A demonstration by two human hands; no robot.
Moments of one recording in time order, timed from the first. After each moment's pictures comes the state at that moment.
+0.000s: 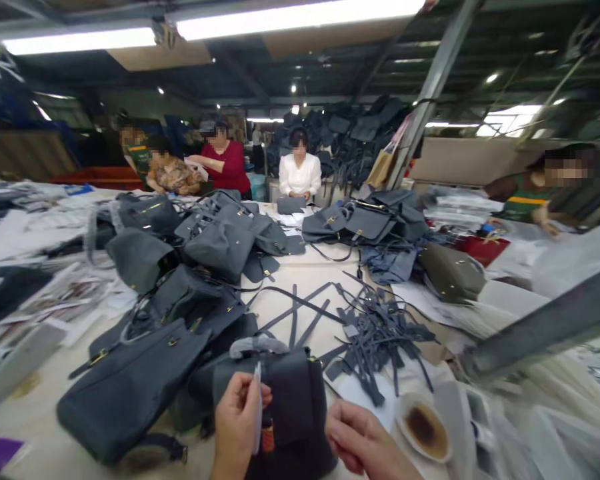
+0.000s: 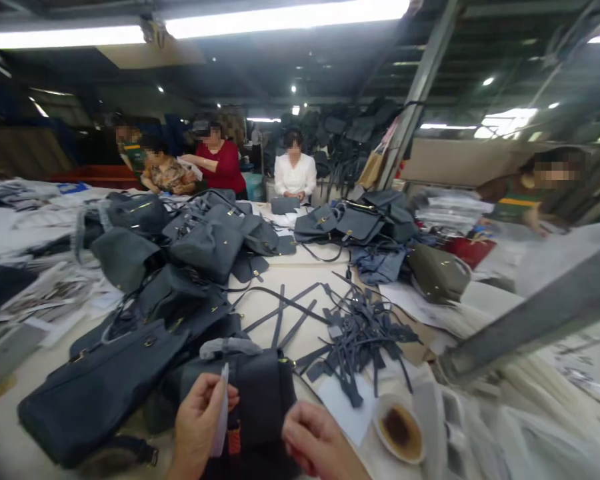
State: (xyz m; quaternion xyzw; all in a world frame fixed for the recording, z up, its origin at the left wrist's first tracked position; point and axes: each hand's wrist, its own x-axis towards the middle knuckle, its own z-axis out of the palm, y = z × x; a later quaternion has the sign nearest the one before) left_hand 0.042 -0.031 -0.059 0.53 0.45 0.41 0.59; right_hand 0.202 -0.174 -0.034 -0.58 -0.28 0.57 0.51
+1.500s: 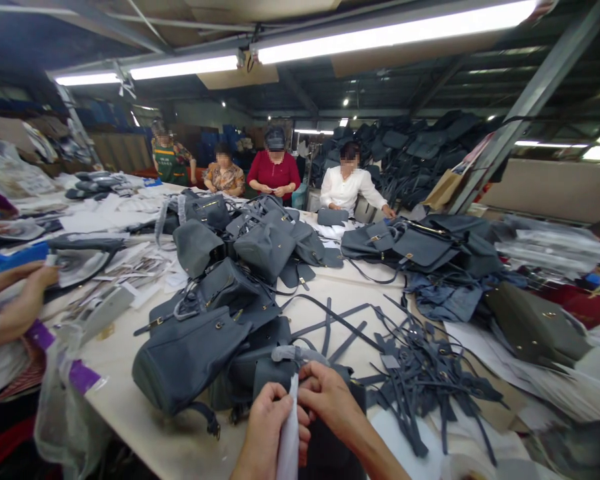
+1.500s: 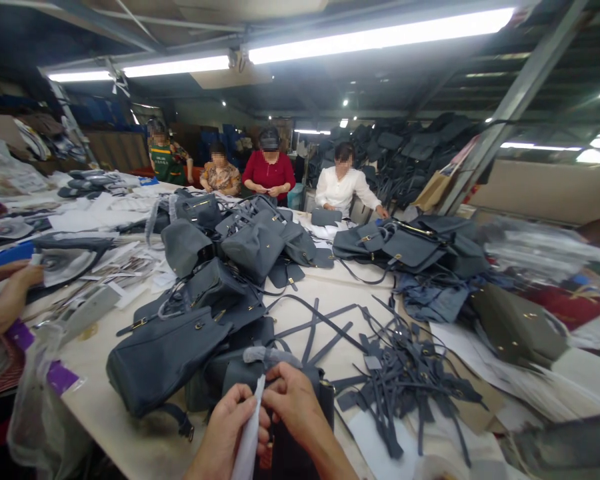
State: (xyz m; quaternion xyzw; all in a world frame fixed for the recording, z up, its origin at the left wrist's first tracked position) left_hand 0.016 -0.053 -0.029 0.30 0.42 0.32 0.79; right_hand 0.150 -0.060 -0.036 -0.62 -0.41 0.52 0.43
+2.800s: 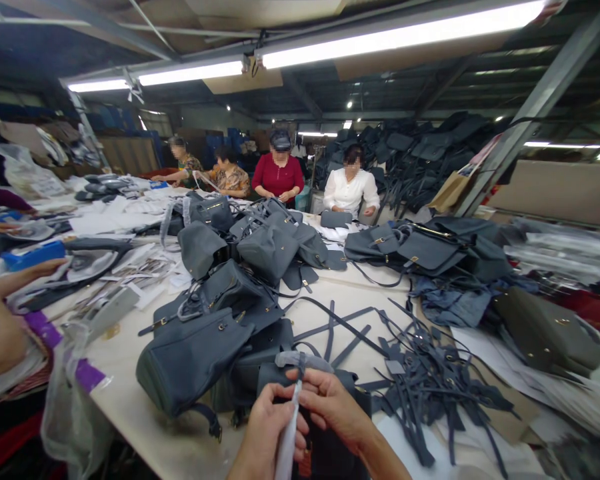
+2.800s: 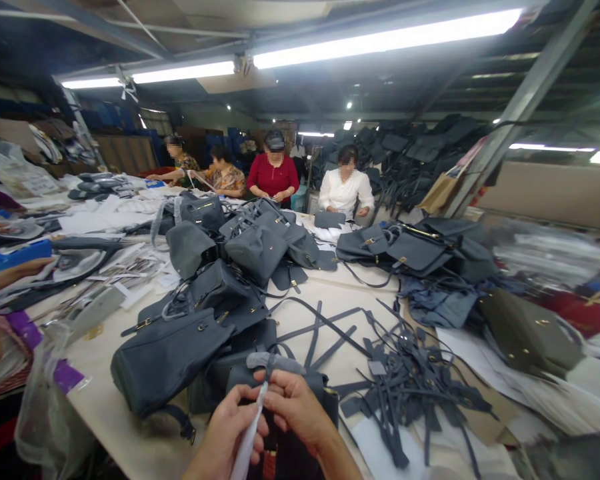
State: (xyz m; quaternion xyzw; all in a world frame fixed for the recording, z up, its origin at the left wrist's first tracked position) left_hand 0.009 -0.047 -0.037 0.34 0.42 0.30 0.79; right_hand 0.157 -0.063 -0.036 -0.45 -0.35 0.66 0.49
